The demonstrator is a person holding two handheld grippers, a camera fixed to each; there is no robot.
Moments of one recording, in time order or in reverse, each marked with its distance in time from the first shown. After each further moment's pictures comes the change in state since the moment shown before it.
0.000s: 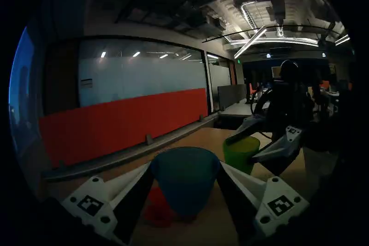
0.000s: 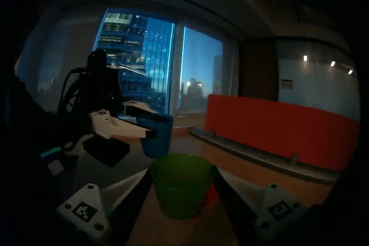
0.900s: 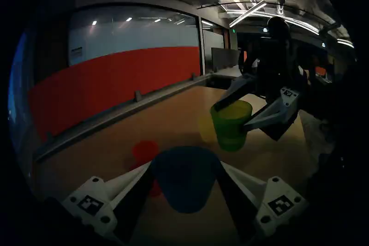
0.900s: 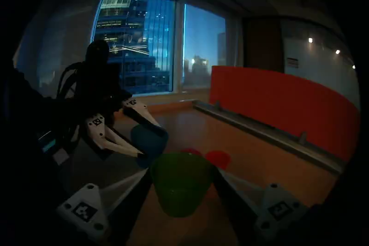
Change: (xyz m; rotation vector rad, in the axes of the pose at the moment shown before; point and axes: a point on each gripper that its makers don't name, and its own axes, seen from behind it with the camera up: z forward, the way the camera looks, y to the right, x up) left arm -0.117 0.010 0.016 -0.075 -0.276 -0.012; right arm -0.069 0.013 0.012 0.047 -0.182 0.032
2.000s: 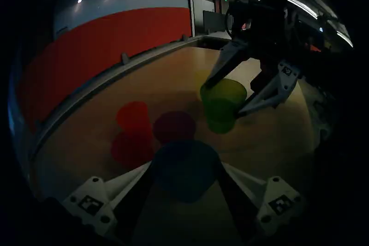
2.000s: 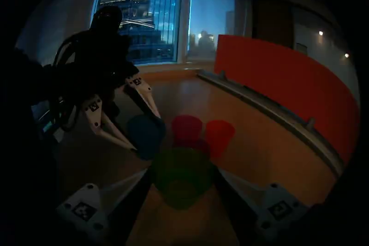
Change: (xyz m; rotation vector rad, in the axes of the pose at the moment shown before) left arm -0.076 -0.003 0.032 -0.083 -0.269 0.031; right arm -0.071 0.021 0.032 0.031 -0.213 -0.042
